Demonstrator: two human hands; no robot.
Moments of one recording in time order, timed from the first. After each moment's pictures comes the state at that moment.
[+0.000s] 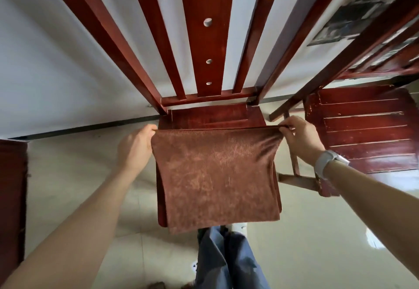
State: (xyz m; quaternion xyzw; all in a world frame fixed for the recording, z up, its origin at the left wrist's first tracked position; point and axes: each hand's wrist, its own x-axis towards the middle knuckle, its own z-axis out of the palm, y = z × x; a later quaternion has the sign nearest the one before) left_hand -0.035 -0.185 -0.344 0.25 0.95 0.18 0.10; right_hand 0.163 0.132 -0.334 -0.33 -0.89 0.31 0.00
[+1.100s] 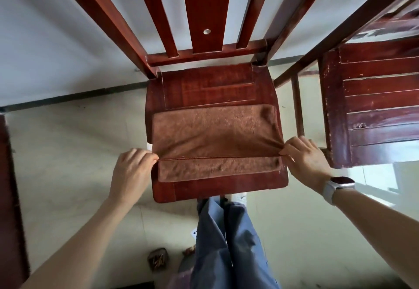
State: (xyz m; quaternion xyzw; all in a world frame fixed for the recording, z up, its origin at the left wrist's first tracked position) left_hand 0.049 -0.260 -0.404 0.46 0.88 0.08 0.04; right_hand 0.259 0.076 -0.393 -0.14 -0.97 0.17 -0.06
